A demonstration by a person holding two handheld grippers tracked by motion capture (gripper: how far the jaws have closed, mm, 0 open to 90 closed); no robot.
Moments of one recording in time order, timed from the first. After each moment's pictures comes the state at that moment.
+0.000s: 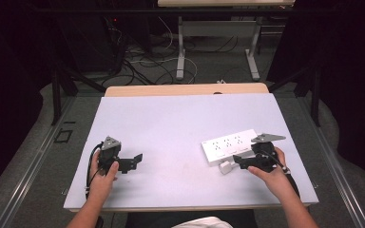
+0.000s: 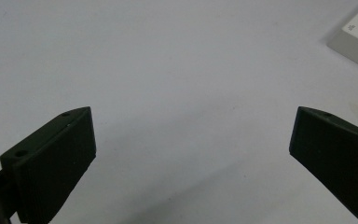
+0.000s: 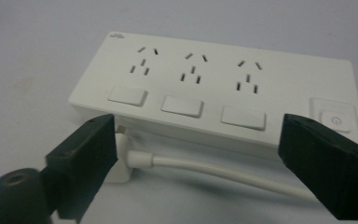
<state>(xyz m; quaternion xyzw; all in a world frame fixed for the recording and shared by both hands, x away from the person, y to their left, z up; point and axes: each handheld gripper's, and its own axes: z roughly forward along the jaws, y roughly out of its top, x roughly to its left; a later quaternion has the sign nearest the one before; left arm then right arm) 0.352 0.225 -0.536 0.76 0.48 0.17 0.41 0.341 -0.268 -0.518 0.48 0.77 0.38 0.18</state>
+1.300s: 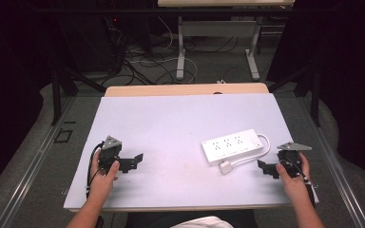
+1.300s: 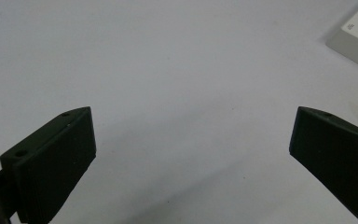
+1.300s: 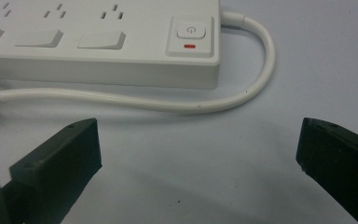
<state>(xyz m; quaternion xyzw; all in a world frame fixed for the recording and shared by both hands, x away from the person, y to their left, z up) 0.354 0.226 -0.534 0.77 0.47 0.16 0.40 0.332 -0.342 -0.553 0.53 0.74 0.35 0.22</state>
